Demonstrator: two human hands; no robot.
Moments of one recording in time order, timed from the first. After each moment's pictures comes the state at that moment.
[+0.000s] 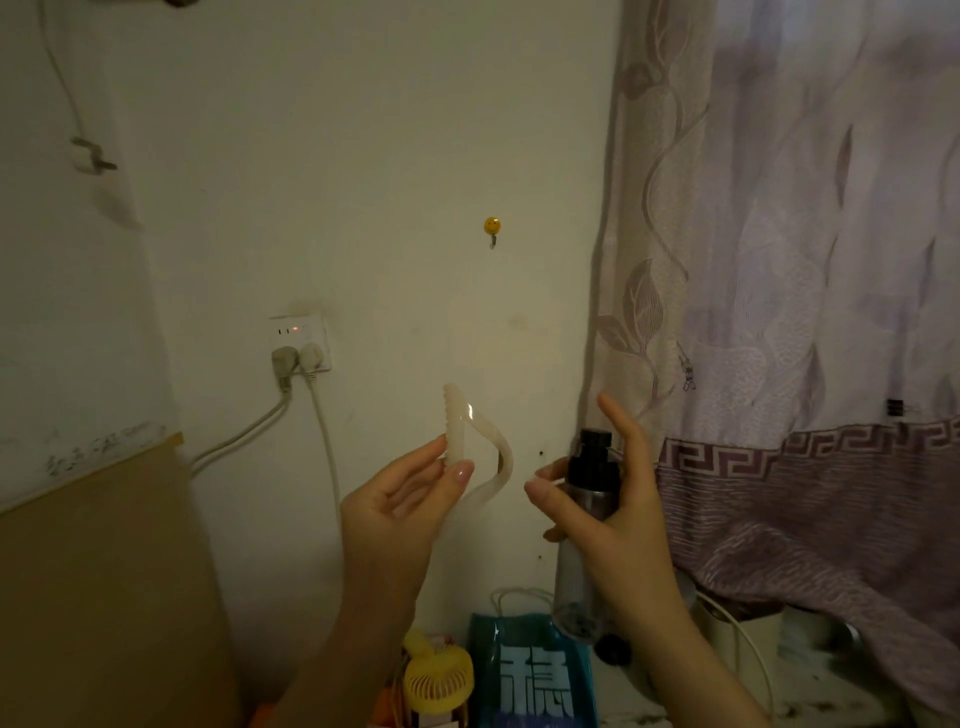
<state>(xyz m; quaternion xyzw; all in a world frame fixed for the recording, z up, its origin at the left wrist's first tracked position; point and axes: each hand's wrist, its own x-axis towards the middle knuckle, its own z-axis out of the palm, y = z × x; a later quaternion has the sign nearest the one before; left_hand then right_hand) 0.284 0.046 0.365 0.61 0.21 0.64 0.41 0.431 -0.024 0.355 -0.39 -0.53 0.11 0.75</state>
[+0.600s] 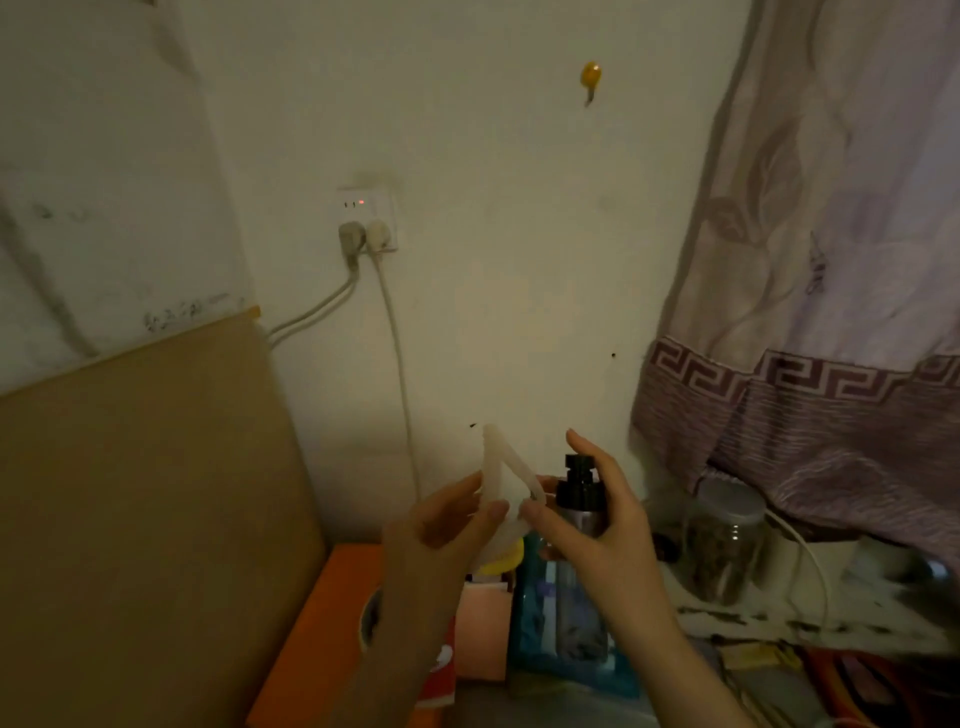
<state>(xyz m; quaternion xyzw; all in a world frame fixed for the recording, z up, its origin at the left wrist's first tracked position) 0.242 0.035 0.259 0.60 0.33 0.56 0.46 0.388 -0.005 0.262 -0.47 -0.51 0.27 0.67</state>
